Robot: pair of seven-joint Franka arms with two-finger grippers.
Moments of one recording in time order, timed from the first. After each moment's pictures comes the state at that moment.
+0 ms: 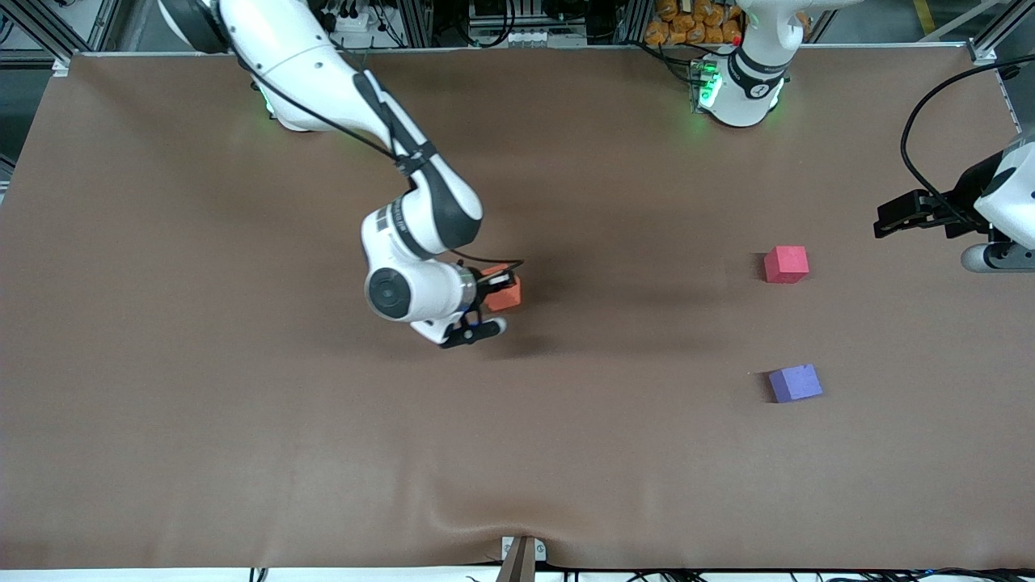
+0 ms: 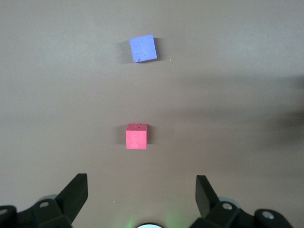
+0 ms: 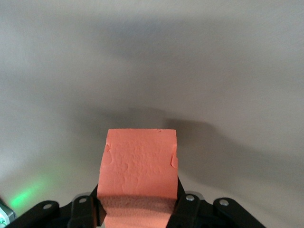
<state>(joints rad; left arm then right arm) 0.06 0.12 -0.10 -1.47 0.00 1.47 -0.03 0.64 0.75 -0.03 -1.48 0.61 2.05 0.07</state>
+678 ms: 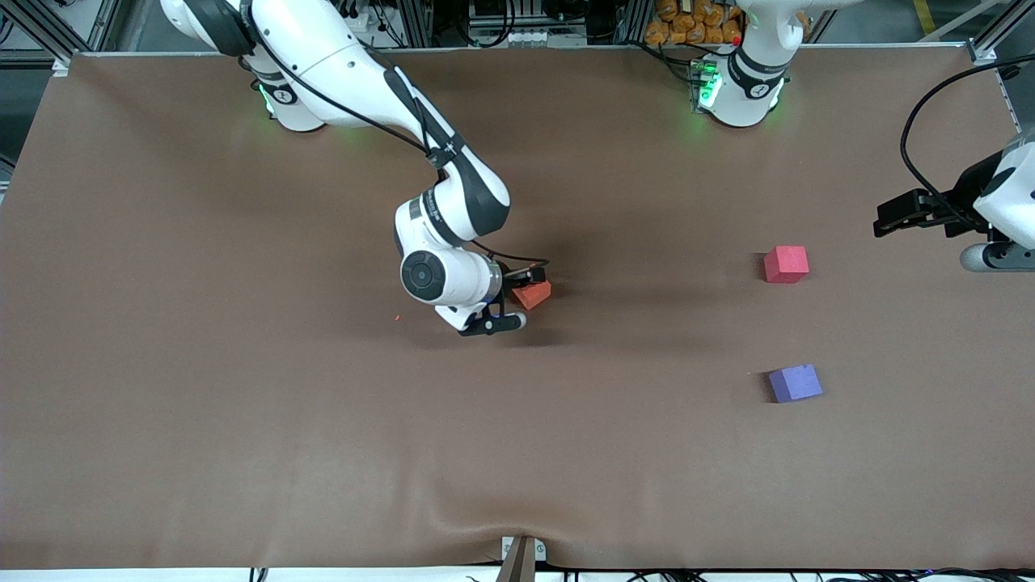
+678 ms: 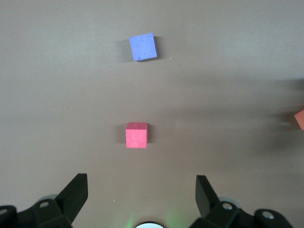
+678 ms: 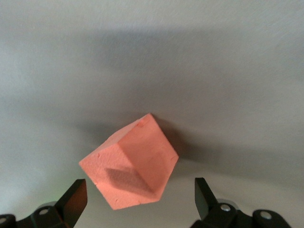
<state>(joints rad) 0.06 0.12 -0.10 -1.47 0.00 1.47 -0.03 0.69 0.77 -0.04 -1.47 0.62 2.14 0.22</state>
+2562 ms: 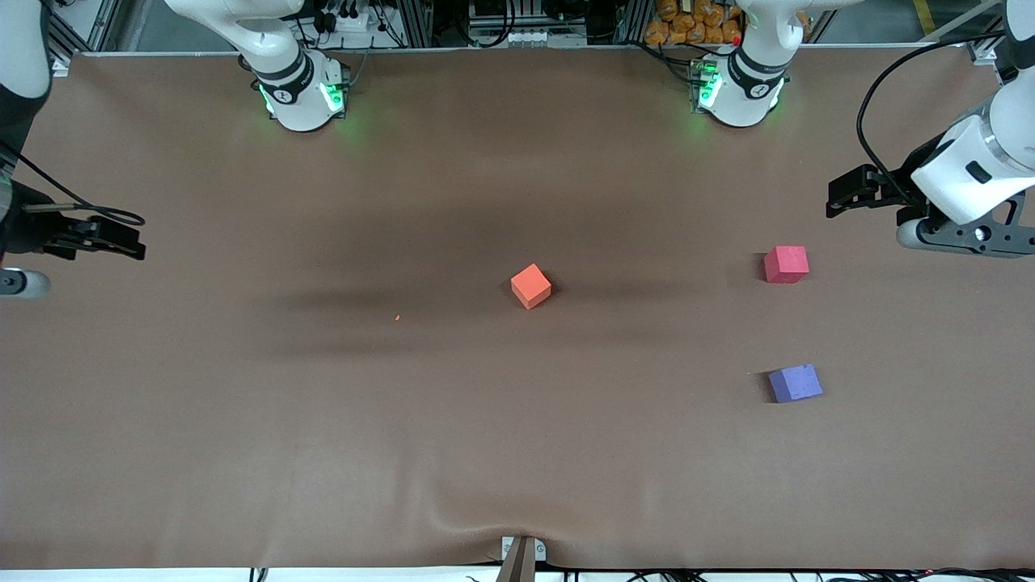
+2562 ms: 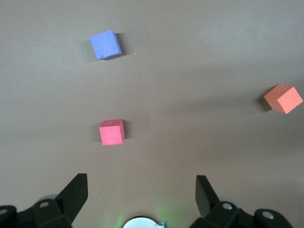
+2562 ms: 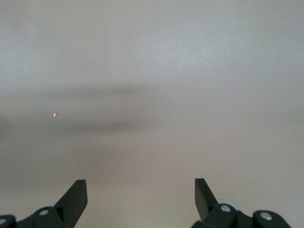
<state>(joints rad) 0.06 0.10 -0.19 -1.46 -0.04 1.44 -0.04 0.02 0.16 -0.06 -1.44 0.00 1.49 -0.03</state>
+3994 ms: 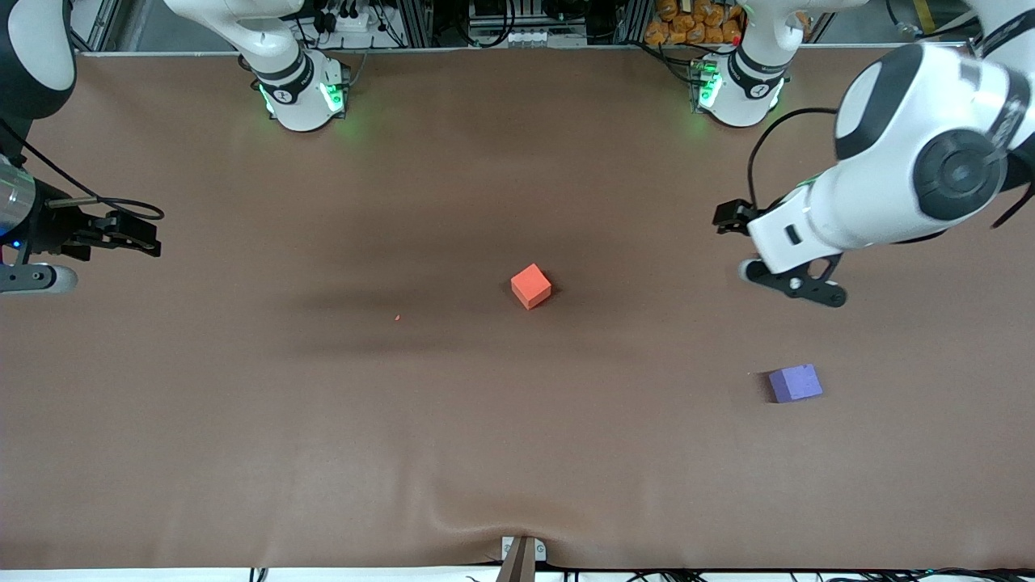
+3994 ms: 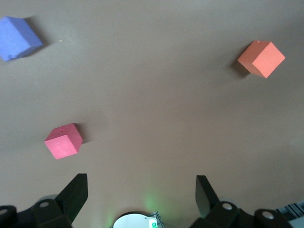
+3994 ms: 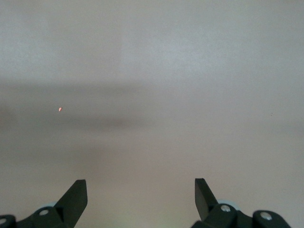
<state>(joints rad) -0.06 0.29 -0.30 -1.47 -0.07 1.45 -0.03 0.05 0.16 -0.04 -1.45 -0.01 1.49 -0.05</state>
